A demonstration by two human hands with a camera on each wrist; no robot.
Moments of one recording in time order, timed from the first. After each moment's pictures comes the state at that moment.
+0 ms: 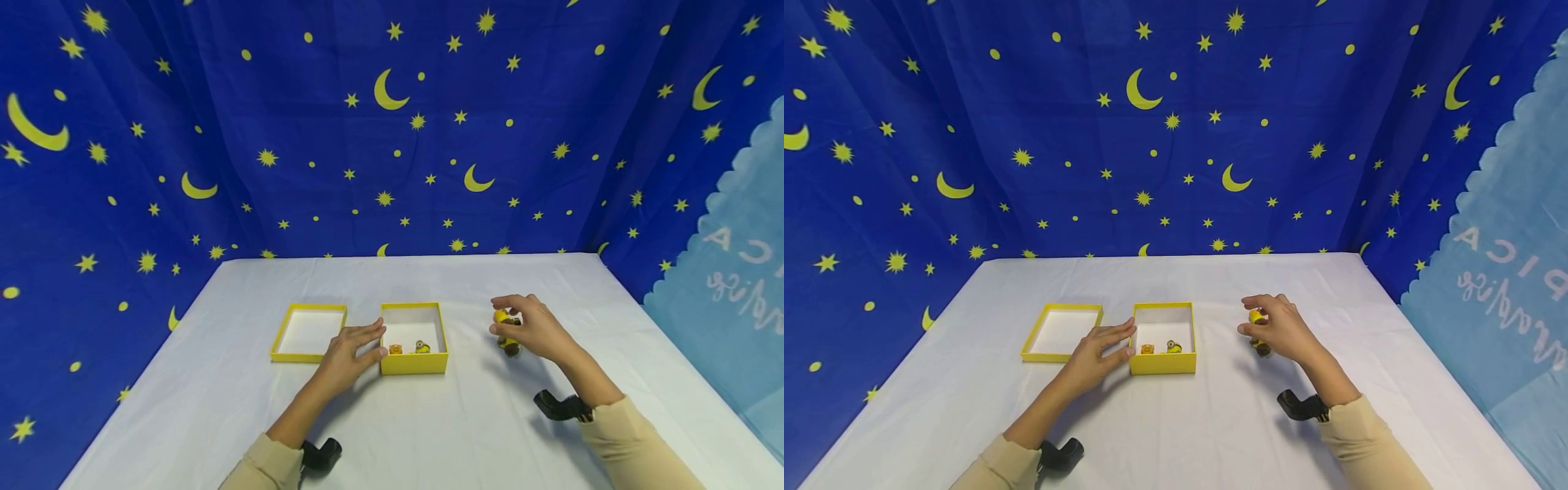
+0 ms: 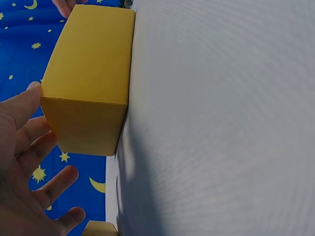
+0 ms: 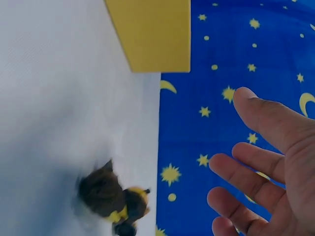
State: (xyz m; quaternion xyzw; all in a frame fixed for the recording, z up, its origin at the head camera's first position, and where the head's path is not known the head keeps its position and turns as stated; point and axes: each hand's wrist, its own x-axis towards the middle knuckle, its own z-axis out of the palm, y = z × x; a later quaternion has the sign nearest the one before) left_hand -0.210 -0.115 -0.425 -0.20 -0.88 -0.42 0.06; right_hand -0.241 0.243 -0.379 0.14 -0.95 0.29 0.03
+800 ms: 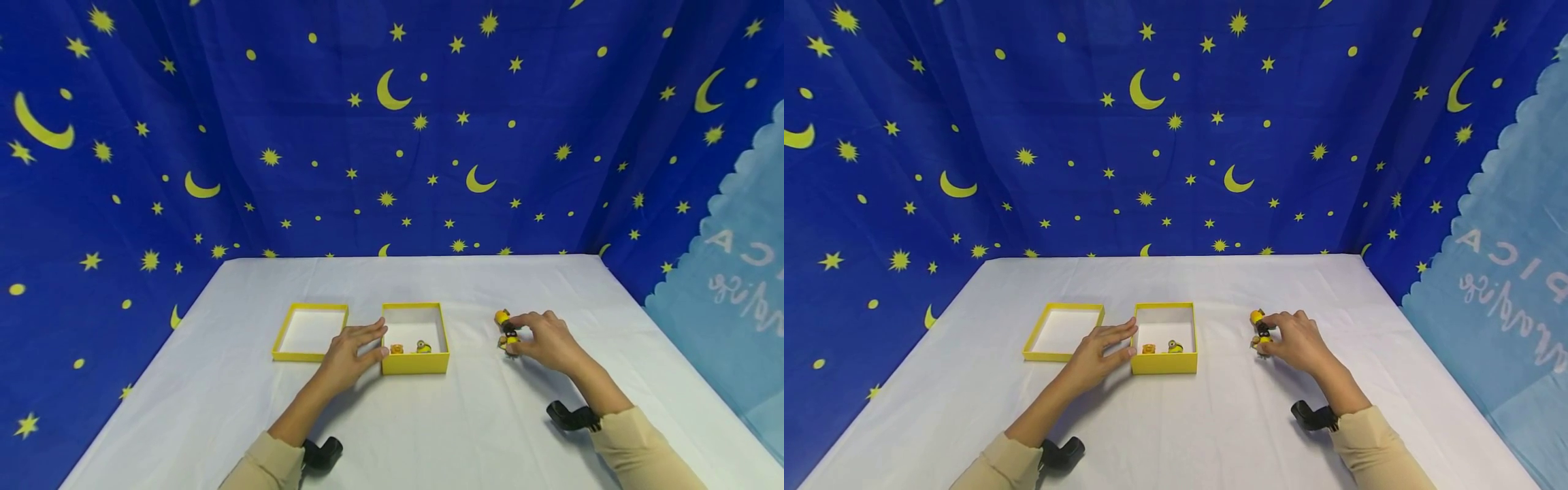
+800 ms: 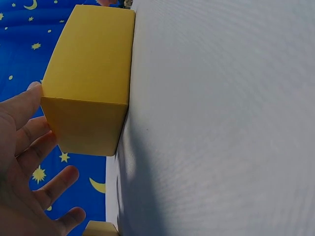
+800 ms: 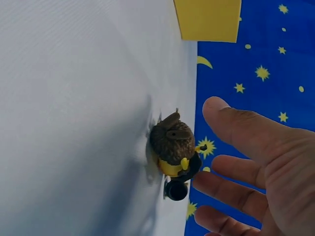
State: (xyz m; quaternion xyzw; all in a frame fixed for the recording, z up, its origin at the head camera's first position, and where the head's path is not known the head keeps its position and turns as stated) left_hand -0.210 -0.115 -0.425 -0.21 -0.88 -0.42 0.07; right_hand -0.242 0.268 -0.409 0.12 -0.97 0.19 0.04
